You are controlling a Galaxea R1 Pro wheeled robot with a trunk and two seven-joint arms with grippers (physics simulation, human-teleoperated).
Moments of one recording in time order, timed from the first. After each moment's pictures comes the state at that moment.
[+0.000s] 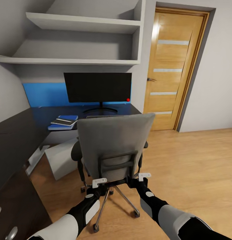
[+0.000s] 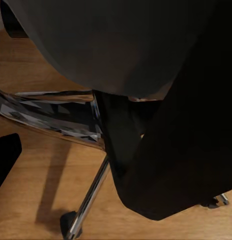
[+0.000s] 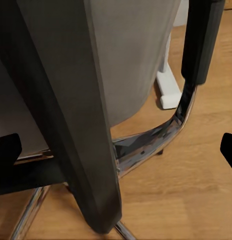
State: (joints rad) left arm -0.66 -0.17 -0.42 -0.34 0.50 -0.03 0.28; right arm -0.78 0.13 0.48 -0.10 -0.44 -0.36 -0.06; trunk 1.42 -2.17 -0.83
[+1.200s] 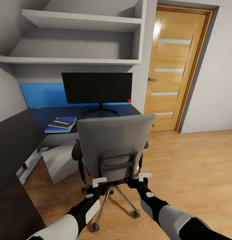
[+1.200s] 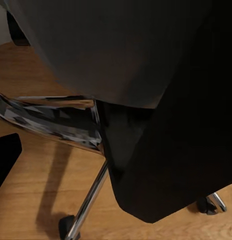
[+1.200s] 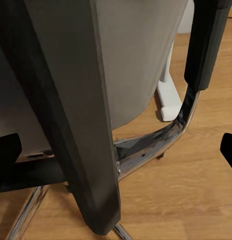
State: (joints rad) left arm -0.66 -0.17 -0.42 -0.34 0.50 -0.05 0.28; right arm -0.77 0.13 0.50 -0.10 -0.44 -0.37 -0.06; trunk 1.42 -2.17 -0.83
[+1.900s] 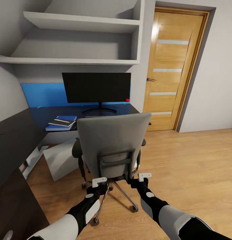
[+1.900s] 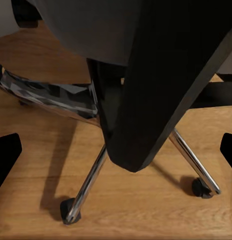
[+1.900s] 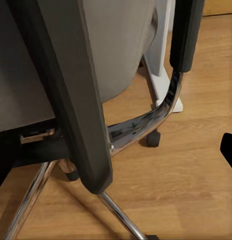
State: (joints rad) left arm -0.66 -0.17 -0.42 -0.34 0.49 -0.05 0.28; right arm -0.77 0.13 0.49 -0.10 -0.44 -0.37 -0.06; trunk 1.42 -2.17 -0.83
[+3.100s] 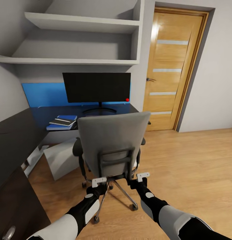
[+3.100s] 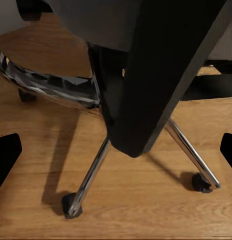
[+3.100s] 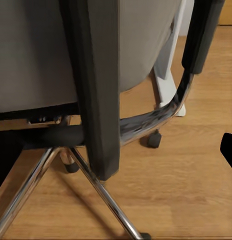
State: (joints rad) left arm -0.66 -0.17 -0.42 -0.34 0.49 -0.05 0.28; right arm -0.77 0.13 0.49 -0.10 -0.35 -0.37 -0.05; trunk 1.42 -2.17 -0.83
